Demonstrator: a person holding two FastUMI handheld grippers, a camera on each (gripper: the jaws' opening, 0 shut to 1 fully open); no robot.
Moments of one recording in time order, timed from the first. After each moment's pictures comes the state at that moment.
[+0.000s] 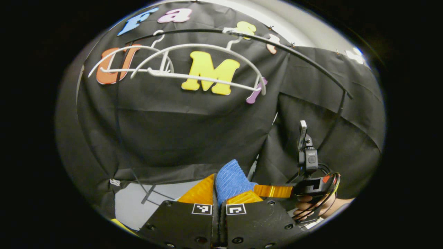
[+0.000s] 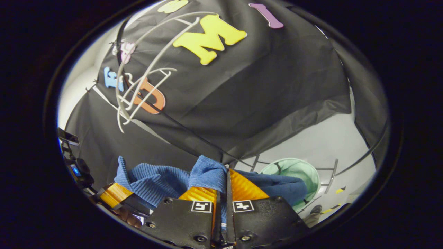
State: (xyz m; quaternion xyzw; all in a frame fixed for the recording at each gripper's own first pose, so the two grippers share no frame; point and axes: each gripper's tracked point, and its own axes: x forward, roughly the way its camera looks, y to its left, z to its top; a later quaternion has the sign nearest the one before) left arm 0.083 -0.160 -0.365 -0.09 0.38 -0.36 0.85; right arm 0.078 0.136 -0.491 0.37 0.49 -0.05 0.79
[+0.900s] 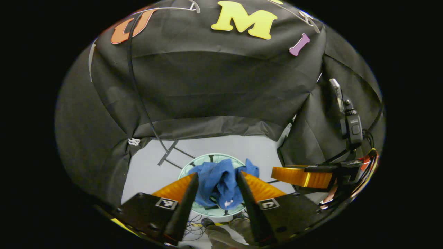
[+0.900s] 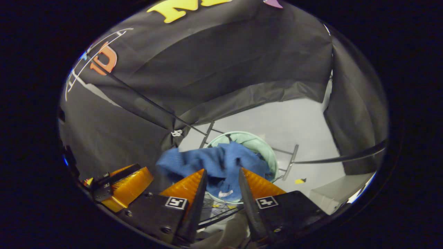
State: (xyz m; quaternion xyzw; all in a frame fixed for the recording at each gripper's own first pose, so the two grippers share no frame) left arm 0.046 -0.152 -0.532 0.00 0.55 -0.25 0.80; right arm 0.019 0.077 -0.607 0.21 0.65 -0.11 0.72
